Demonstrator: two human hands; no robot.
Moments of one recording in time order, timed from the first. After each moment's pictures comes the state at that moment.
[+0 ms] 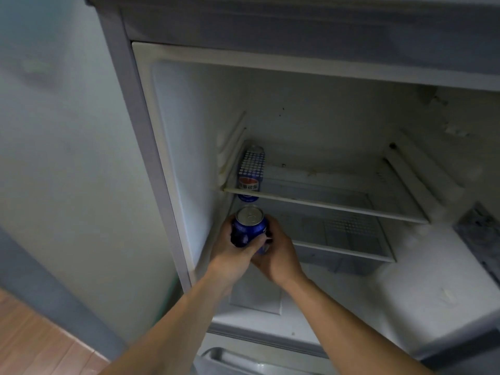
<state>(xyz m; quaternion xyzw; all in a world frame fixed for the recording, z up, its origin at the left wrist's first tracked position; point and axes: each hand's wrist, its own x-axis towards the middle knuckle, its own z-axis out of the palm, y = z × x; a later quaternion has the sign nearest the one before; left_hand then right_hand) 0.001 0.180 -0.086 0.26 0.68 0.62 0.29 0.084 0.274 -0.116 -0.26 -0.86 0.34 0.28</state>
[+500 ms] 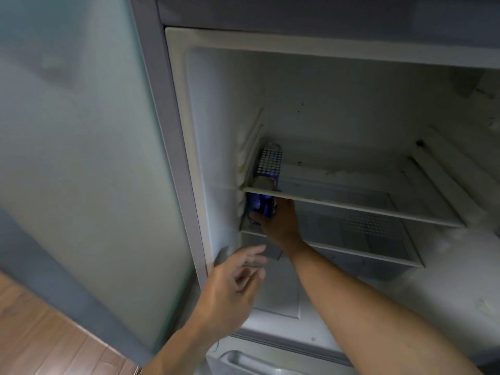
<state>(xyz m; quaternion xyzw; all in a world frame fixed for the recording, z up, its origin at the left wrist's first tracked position) -0.009 0.109 -0.105 0.44 0.66 0.56 0.24 0.004 0.315 -0.108 -0.37 -0.78 0.39 0.32</state>
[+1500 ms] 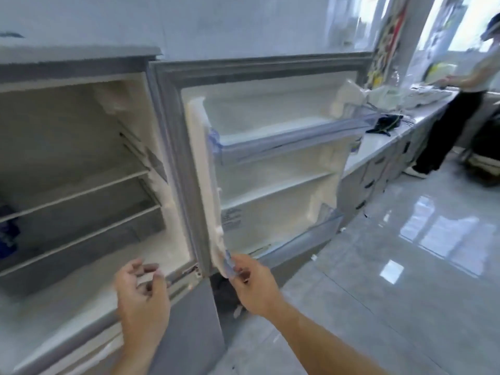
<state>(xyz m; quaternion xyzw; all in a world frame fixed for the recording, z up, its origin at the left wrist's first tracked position) 0.298 0.077 -0.099 0.45 0.57 0.63 0.26 0.509 0.102 -0.143 -0.59 -0.64 0.33 0.37</state>
